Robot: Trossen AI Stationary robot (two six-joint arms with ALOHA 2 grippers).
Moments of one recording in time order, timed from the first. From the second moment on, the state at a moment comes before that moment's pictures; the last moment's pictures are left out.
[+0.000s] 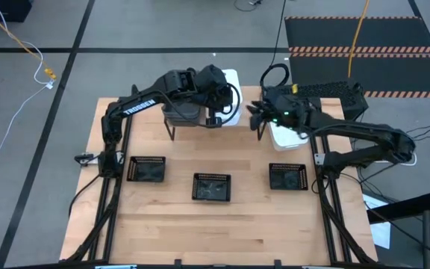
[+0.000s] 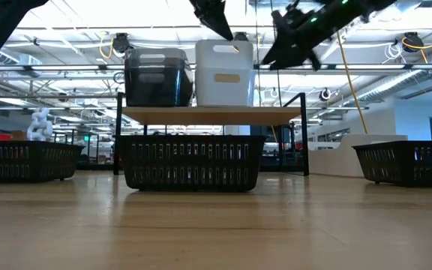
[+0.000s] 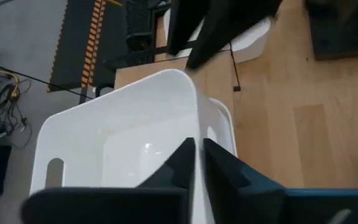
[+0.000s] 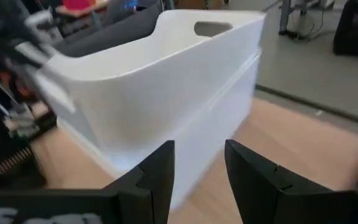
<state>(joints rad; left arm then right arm) 0.29 1.98 2.30 -1.12 -0.10 0.43 -0.37 1.15 0.87 -0.10 0.29 0.35</state>
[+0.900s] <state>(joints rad) 0.27 1.83 2.28 -1.17 -0.20 0.22 -0.40 0.96 0.72 -1.12 0.15 -0.10</state>
